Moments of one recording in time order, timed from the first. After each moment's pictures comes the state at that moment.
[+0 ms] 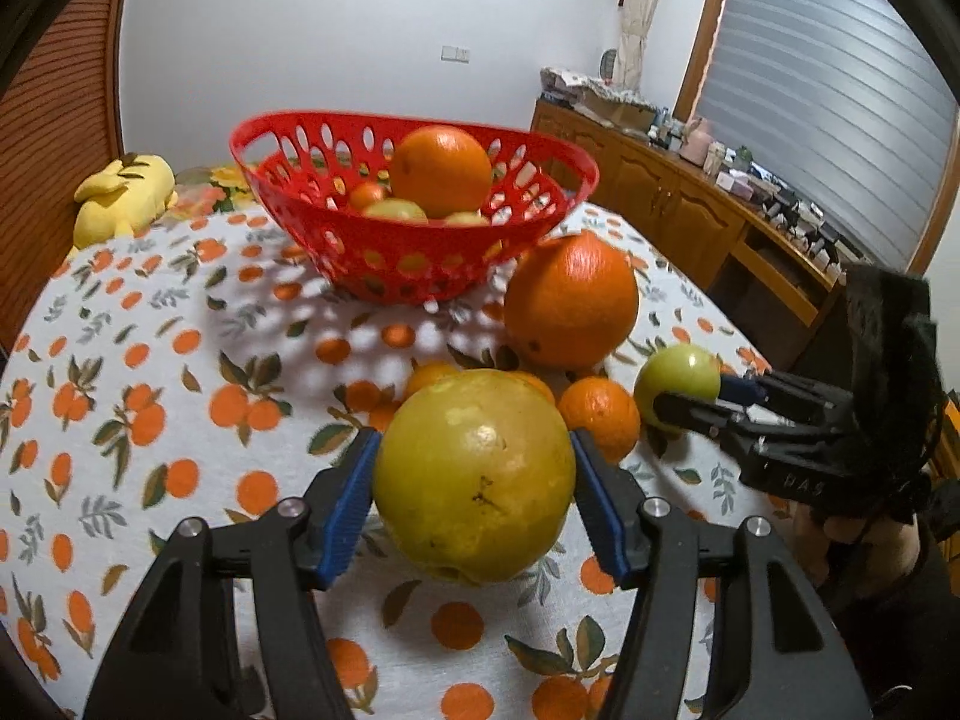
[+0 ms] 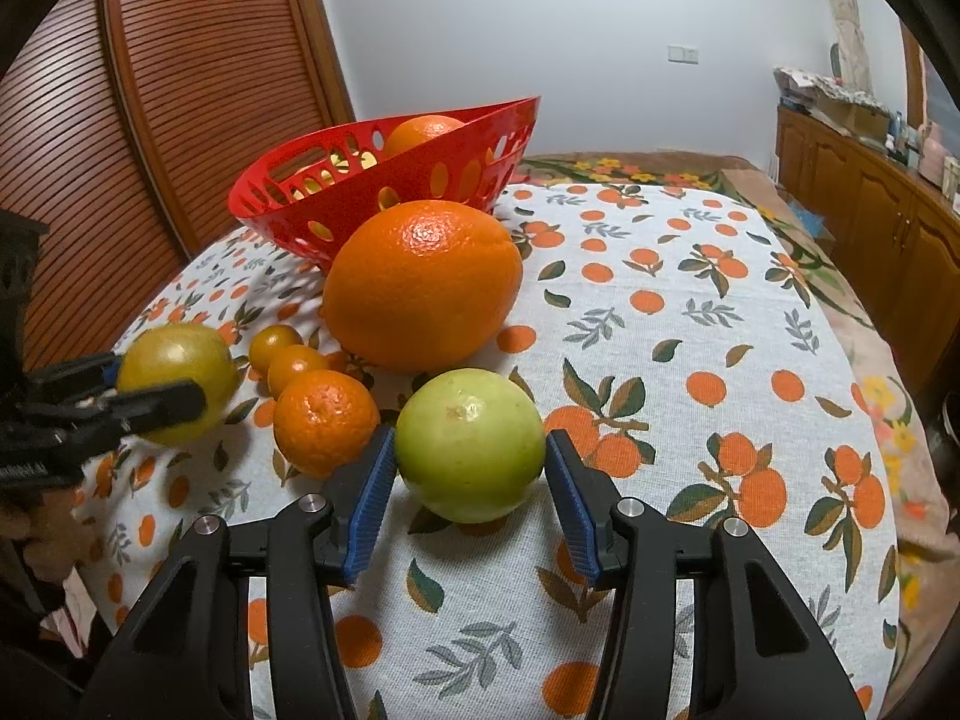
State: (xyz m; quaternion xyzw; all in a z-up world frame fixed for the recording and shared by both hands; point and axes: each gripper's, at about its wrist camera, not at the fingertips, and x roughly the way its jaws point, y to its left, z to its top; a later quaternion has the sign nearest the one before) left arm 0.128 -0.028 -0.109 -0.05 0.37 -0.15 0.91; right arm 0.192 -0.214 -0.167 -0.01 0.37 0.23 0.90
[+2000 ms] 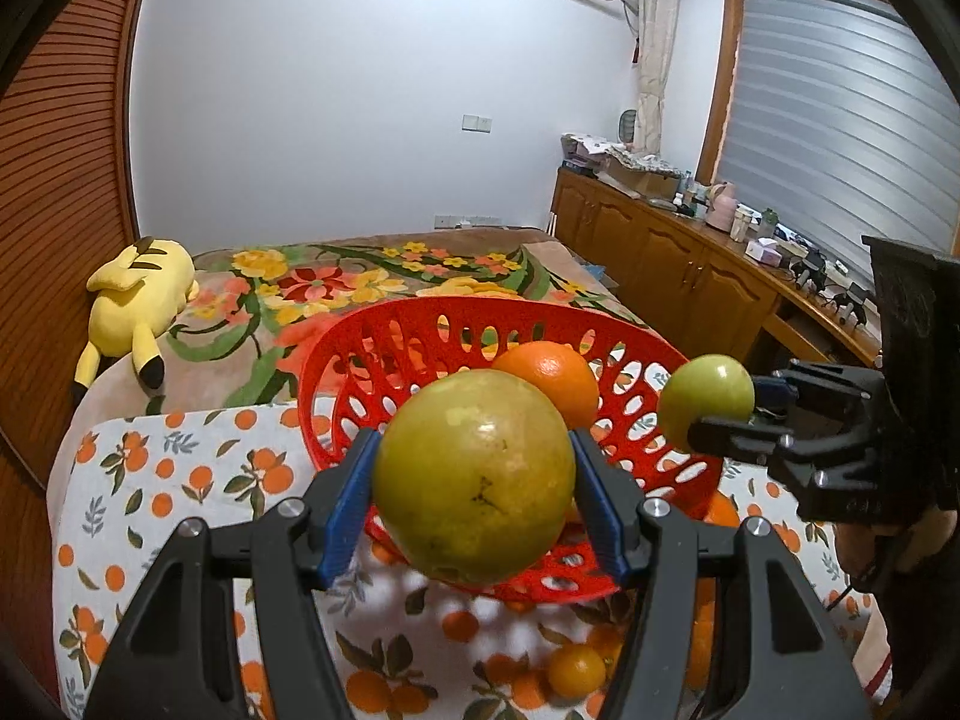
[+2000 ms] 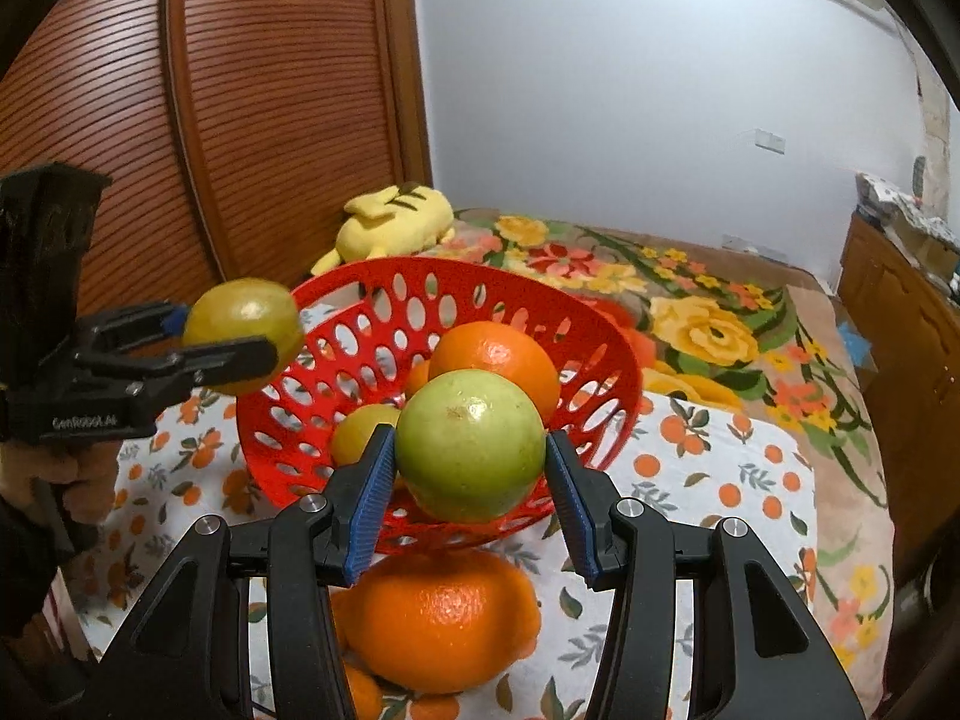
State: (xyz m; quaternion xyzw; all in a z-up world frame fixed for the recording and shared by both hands) left arm 0.248 0.022 -0.043 -0.04 0.30 -0.13 0.94; right arm 0.300 -0.149 -0.076 -0.09 0.32 0.30 0.89
